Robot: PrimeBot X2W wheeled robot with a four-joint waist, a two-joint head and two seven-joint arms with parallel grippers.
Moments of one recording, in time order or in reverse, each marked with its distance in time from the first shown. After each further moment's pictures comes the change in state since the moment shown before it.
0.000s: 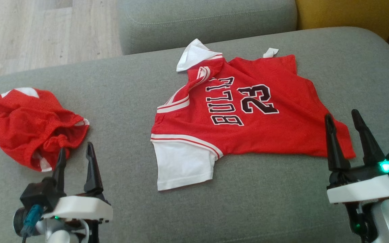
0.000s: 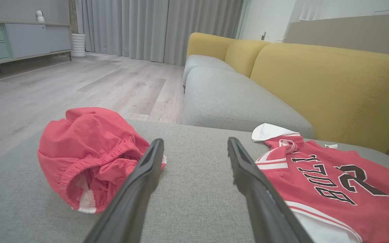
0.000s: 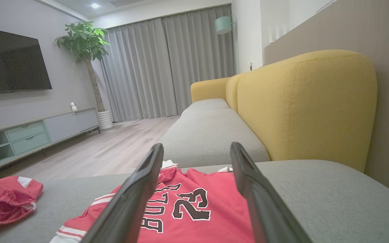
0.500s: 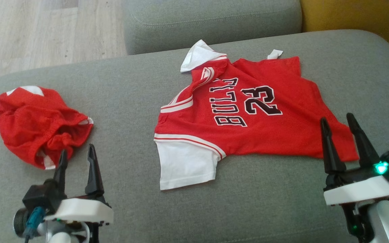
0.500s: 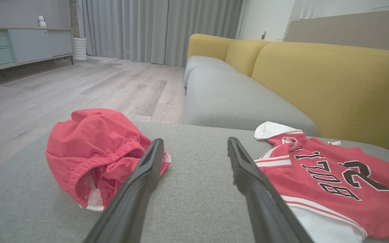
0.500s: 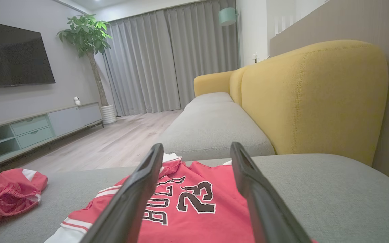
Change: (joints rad) left arm 0.009 -0.036 0.040 0.008 0.060 -0.051 0.000; right arm -0.006 0.000 0.017 0.031 0.000 0.000 0.000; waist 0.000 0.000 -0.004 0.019
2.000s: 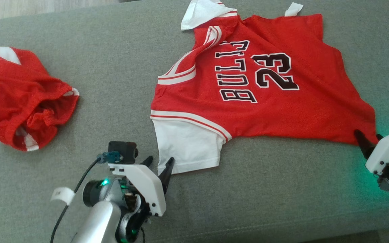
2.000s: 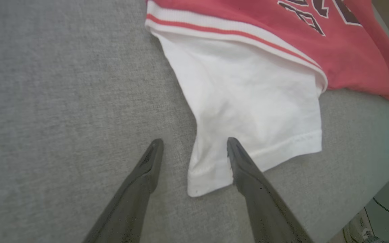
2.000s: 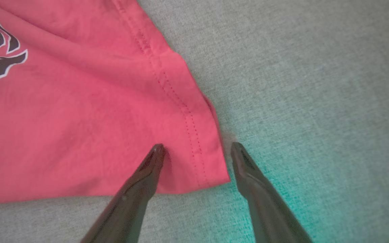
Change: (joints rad) left arm -0.204 -0.009 -0.286 0.117 -0.165 -0.051 0.614; right arm -0.299 -0.080 -0.231 0.482 0.114 0.000 0.726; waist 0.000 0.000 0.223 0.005
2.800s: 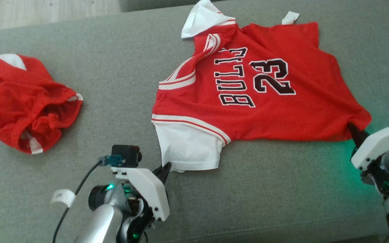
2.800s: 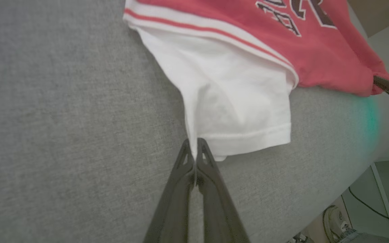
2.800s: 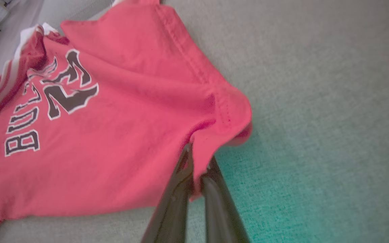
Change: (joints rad) left arm 0.014 0.010 -0.027 -0.020 -0.079 0.006 0.029; right arm -0.027 0.010 0.121 0.035 0.128 0.000 -0.126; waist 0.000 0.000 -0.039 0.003
